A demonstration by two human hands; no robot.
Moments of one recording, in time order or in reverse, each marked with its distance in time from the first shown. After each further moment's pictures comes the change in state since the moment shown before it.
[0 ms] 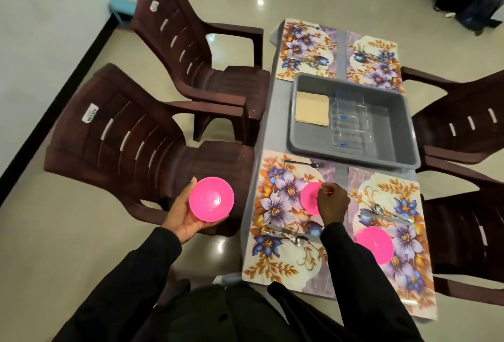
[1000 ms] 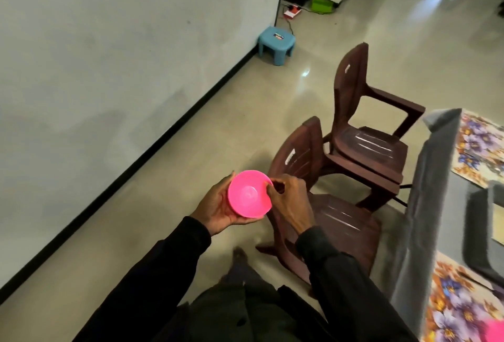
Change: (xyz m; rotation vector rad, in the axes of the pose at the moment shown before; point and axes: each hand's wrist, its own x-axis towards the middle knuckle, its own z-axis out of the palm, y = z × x) left_hand -0.115 0.371 -0.287 -0.135 -0.124 0.167; right_hand -0.360 -0.434 0.371 -0.062 -0.627 -0.934
